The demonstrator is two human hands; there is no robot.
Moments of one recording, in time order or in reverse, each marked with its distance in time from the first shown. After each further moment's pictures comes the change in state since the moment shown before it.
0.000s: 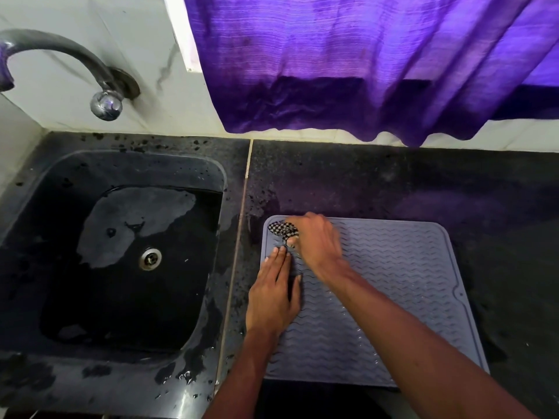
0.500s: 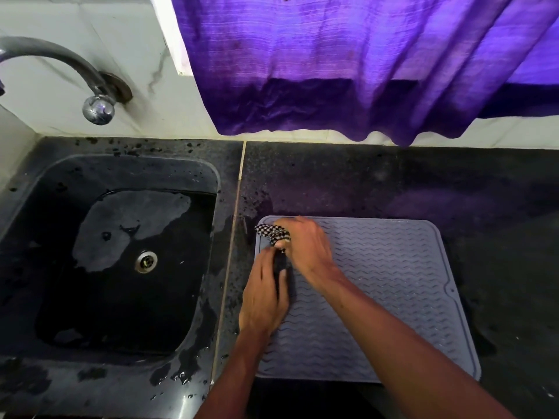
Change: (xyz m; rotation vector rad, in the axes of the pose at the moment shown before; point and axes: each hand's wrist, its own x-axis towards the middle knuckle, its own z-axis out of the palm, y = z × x) left_hand 0.002 0.004 -0.012 -0.298 0.018 -0.140; right_hand -0.010 -0.005 -0.001 0.171 0.020 -0.011
